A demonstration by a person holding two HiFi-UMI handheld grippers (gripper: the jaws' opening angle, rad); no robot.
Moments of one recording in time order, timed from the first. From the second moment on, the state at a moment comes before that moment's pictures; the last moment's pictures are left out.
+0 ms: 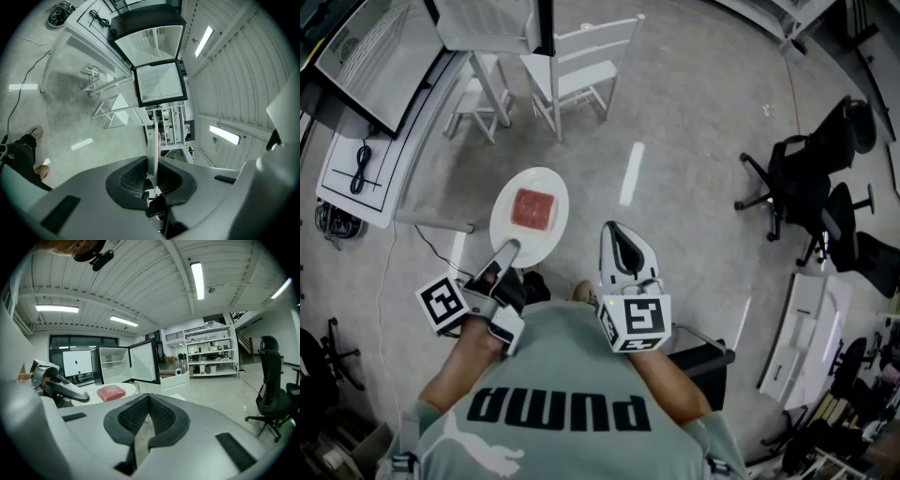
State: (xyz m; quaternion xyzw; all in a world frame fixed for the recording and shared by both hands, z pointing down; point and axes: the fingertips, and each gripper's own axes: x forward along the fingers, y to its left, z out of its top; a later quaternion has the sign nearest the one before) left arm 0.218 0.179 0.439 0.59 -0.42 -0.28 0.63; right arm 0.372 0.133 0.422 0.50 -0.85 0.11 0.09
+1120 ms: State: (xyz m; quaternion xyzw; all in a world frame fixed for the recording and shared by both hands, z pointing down) left arm 0.050 0.099 0.443 0.60 -0.39 -0.32 0.63; right arm 0.191 0.061 0.405 0.49 -0.86 0.06 0.13
